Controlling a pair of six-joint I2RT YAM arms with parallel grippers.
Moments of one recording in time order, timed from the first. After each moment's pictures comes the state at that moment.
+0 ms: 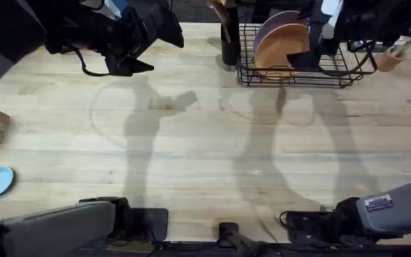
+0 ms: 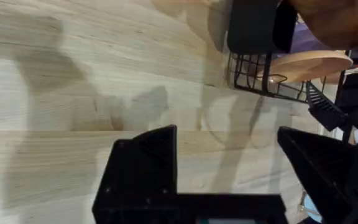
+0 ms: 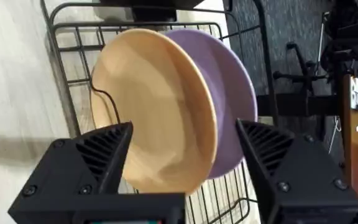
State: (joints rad) left arm 0.05 1.41 1.23 -0.80 0.55 -0.45; right arm -0.10 1.74 1.33 -0.42 -0.54 -1.40
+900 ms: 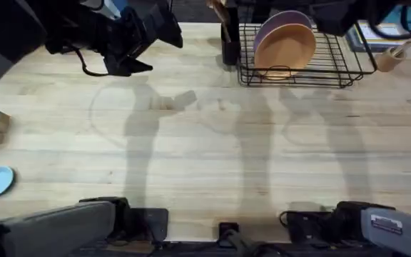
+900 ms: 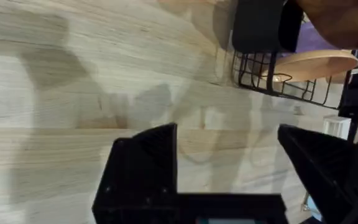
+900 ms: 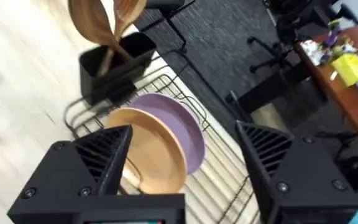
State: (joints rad) left arm 0.05 1.41 1.23 -0.80 0.53 -0.45; right arm -0.10 1.35 1.33 -0.46 -0.54 -0.78
